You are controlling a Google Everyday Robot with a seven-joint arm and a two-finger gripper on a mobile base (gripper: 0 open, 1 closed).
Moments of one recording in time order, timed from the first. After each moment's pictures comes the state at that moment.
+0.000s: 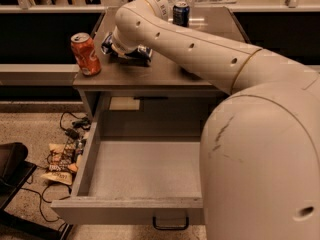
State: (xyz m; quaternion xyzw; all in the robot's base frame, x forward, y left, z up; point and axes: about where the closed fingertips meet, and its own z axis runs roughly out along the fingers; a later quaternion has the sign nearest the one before) arm 0.810 0.125 0.850 -0.49 0.76 -0.01 0.43
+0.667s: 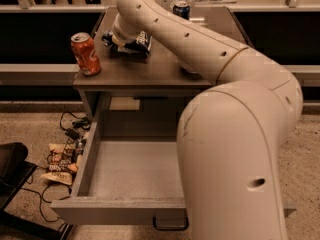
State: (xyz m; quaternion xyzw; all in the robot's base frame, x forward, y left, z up) arm 0.840 0.124 0.864 -0.52 0.75 -0.01 0.42
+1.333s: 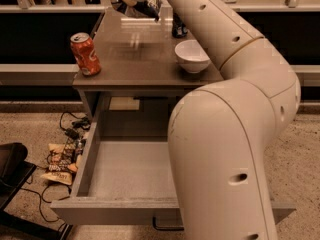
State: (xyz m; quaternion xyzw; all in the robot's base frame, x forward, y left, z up) arm 0.870 0.080 0.989 -0.50 0.72 -0.05 0.48
